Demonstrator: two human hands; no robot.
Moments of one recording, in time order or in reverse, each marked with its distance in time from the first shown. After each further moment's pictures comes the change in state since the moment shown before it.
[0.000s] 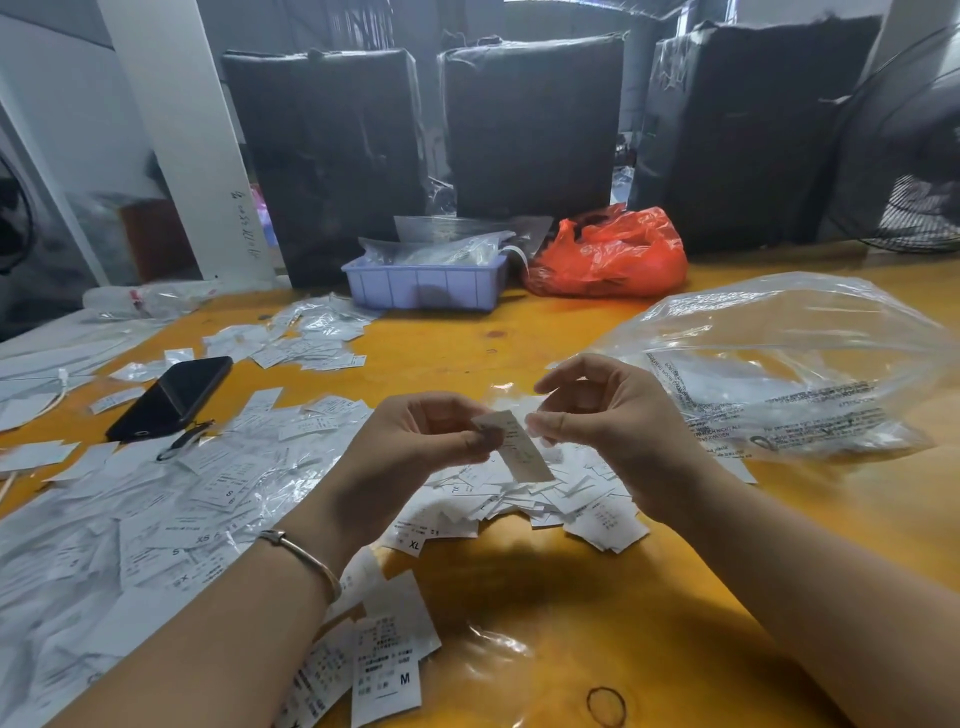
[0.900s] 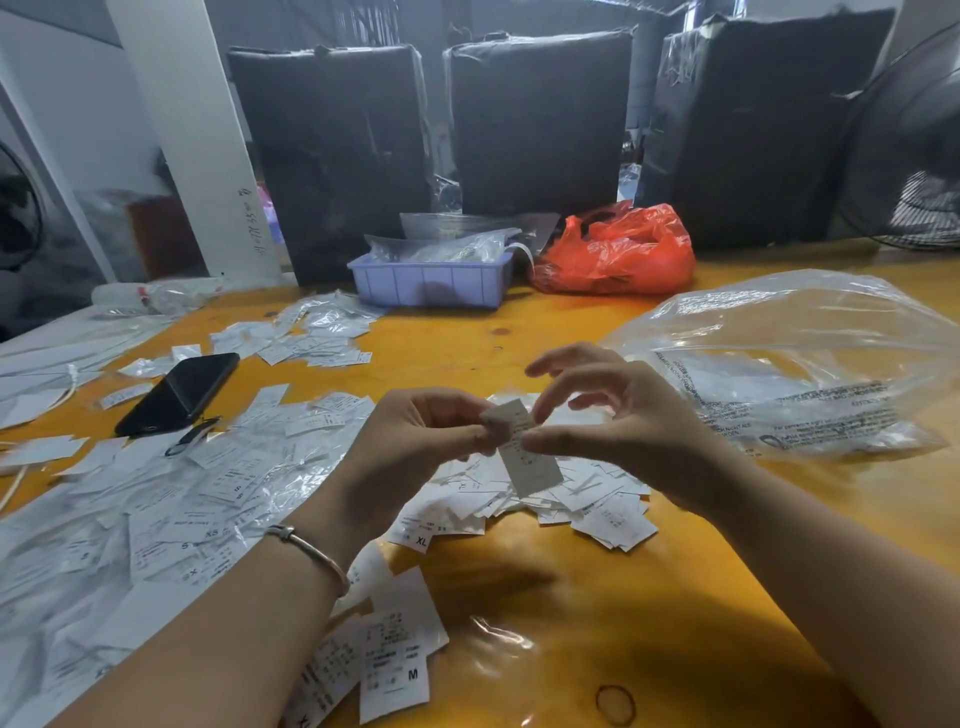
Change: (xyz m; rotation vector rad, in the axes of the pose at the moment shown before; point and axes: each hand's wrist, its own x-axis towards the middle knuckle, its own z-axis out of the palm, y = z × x) left_hand 0.003 -0.002 -0.003 0.058 0.052 0.034; right_hand -0.004 -0.019 -0.003 -0.503 -0.194 -0.099
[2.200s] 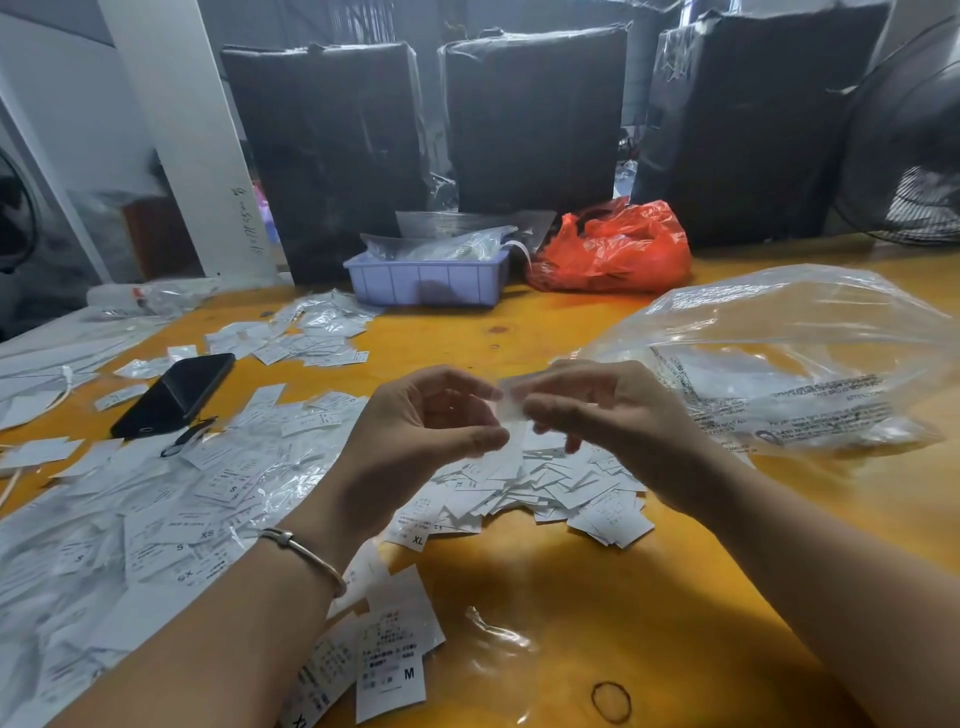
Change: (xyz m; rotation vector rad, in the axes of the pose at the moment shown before) left_hand -0.002 0.000 0.001 0.037 0.017 0.118; right_hand 0.000 0.001 0.003 0.089 0.000 -0.035
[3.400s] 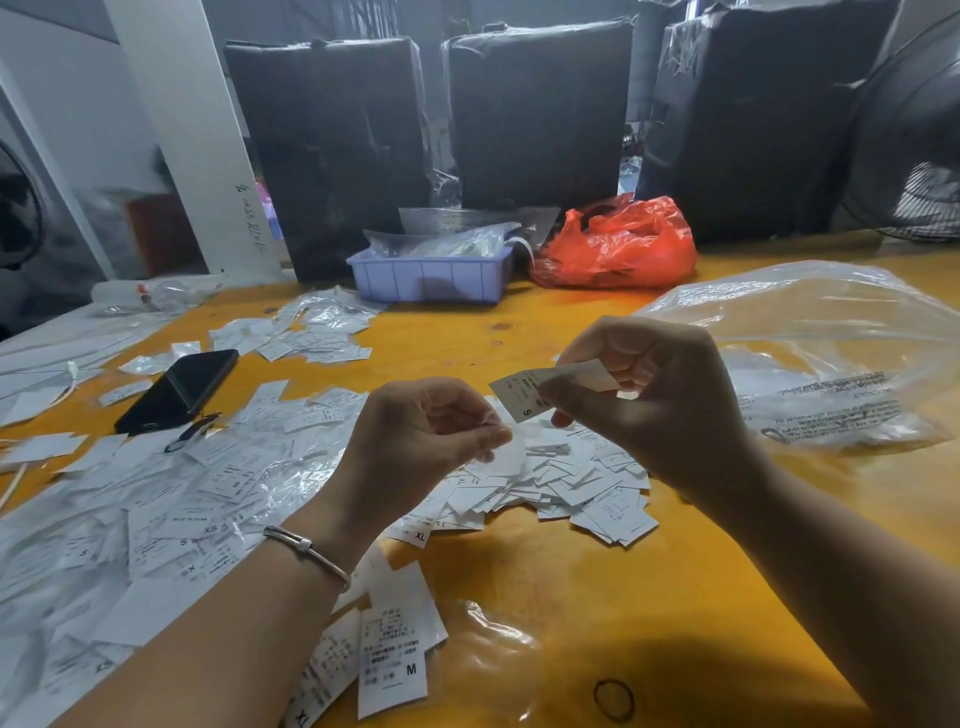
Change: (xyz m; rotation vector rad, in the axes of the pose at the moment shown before) left_hand -0.001 -0.004 0.003 0.380 0.050 0.218; right_hand -0.007 -0.022 -0.001 -0.033 0.258 -0.284
